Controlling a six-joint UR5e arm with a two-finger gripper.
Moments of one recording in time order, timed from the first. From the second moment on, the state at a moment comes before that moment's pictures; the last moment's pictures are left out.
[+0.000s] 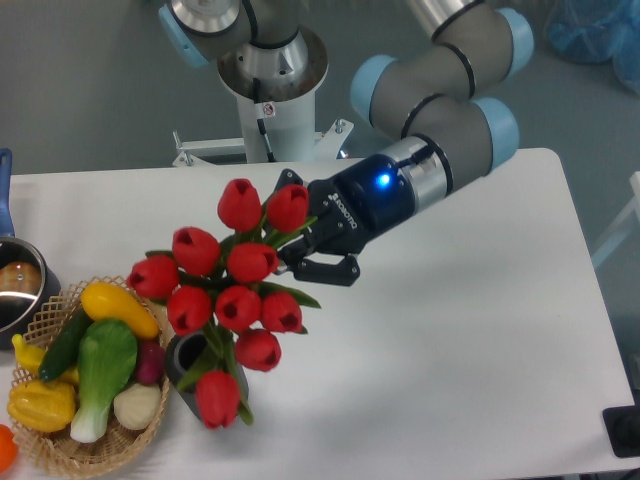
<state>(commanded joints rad) 2.60 -1.96 -1.54 -0.99 -0.13 1.17</state>
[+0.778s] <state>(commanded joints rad) 2.57 -2.05 -1.53 -0.99 -0.16 1.31</state>
